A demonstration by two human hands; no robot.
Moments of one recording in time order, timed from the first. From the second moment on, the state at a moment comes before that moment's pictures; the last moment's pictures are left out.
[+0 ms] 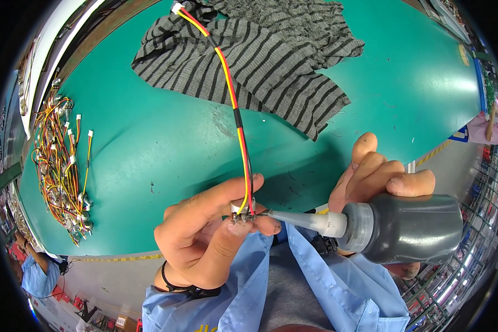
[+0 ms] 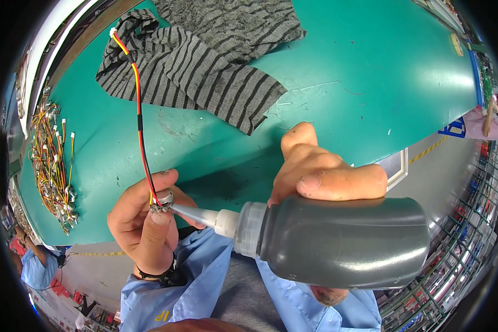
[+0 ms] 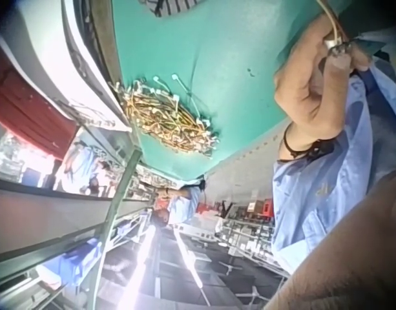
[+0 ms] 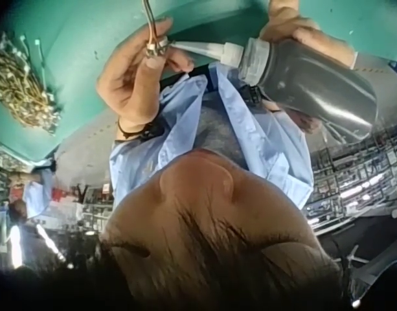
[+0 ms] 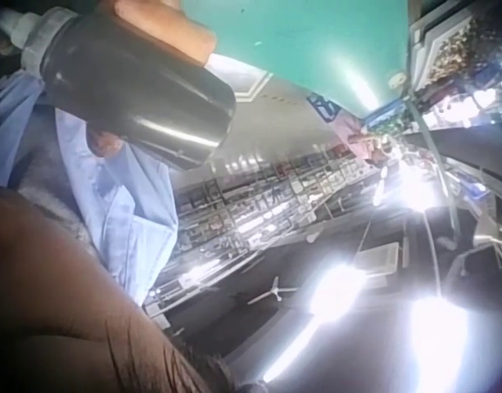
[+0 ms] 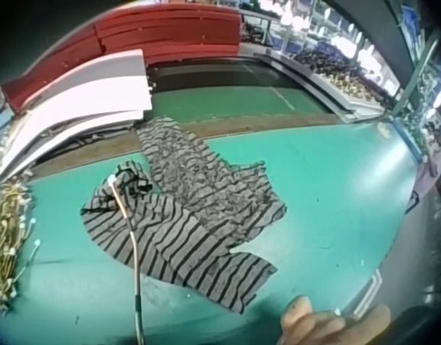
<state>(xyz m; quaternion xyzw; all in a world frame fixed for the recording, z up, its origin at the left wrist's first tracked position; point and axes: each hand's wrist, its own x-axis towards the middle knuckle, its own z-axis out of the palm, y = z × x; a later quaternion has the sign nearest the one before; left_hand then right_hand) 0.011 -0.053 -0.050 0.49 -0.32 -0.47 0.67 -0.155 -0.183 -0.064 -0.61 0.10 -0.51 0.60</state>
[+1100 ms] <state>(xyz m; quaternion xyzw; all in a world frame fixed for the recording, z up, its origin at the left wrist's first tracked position) -0.012 -0.108 -0.063 0.69 -0.50 -0.19 0.48 -0.184 -0.235 -0.043 -0.89 0.23 -0.32 0.22</state>
